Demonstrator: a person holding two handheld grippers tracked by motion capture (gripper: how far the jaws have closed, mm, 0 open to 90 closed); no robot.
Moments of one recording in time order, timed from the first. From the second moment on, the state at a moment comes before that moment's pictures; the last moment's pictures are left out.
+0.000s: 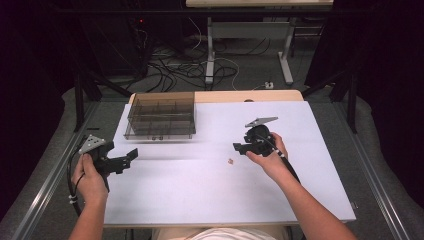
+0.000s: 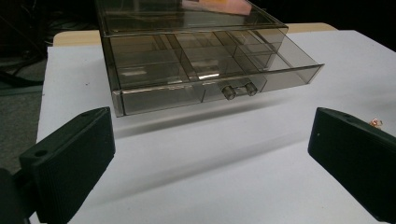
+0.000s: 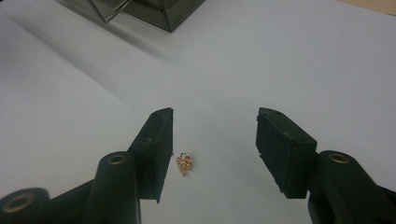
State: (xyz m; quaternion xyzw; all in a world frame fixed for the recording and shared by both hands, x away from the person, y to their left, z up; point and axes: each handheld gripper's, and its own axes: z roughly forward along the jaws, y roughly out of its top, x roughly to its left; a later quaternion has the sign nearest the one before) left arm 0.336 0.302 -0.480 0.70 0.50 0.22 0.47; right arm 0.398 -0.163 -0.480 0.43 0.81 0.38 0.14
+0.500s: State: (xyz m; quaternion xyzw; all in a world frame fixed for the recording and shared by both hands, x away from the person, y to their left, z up) left arm 0.336 0.302 -0.481 0.70 0.50 0.22 0.46; right arm 0.406 -0.159 -0.493 0.44 0.82 0.35 0.11
